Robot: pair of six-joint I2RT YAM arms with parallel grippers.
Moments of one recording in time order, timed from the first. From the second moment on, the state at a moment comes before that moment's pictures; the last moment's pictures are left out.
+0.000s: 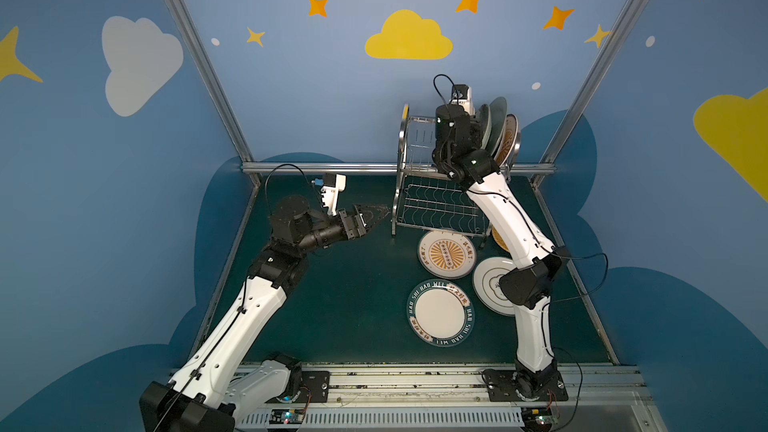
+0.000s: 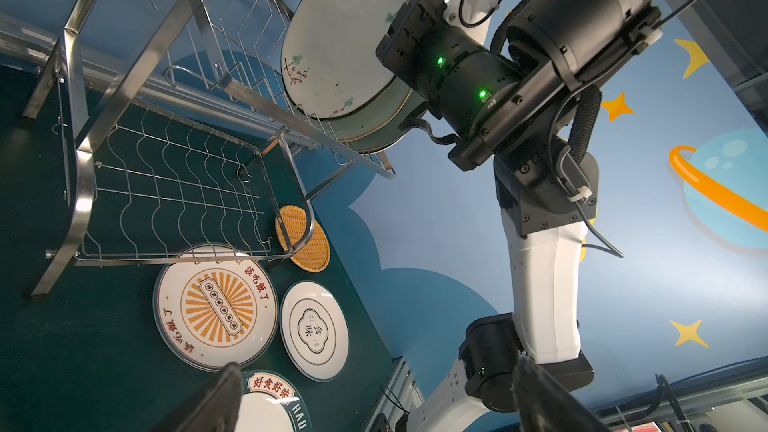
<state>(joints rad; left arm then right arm) -0.34 1.06 1.01 -0.03 0.71 -0.86 0.61 2.10 2.45 -0.51 1.05 -0.09</state>
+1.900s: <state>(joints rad) -0.32 1.06 1.01 -0.01 0.73 -0.88 0.57 2.09 2.46 -0.56 0.96 -0.02</state>
